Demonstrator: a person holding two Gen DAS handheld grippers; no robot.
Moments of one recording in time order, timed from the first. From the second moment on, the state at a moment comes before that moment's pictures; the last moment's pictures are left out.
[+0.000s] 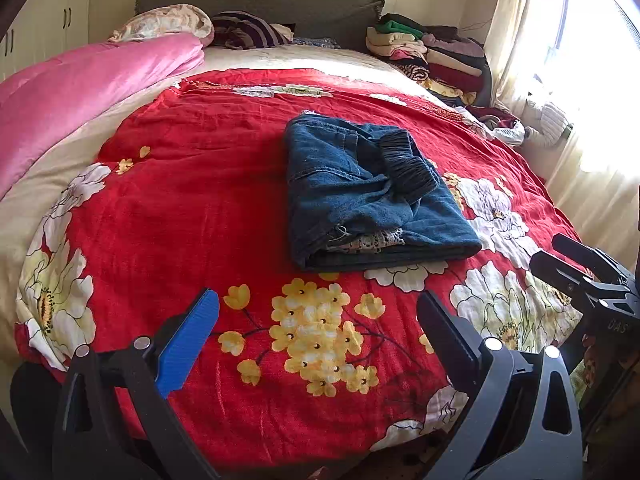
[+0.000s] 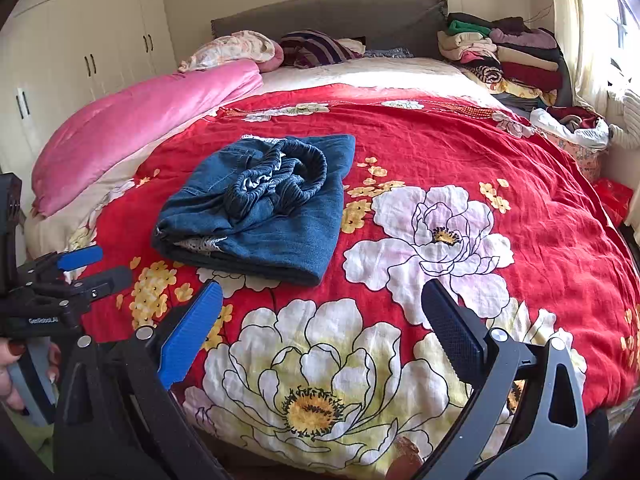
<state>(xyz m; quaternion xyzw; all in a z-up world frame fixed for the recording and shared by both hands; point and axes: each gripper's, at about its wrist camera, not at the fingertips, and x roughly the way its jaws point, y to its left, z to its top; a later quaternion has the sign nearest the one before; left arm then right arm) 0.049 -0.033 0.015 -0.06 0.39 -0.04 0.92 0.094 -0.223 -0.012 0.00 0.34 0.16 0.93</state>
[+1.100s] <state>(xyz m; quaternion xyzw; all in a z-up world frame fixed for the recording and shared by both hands) 0.047 -0.027 0.019 -0.06 0.39 -0.03 0.92 0.095 -0.226 -0.011 0.00 0.34 0.16 0.93</state>
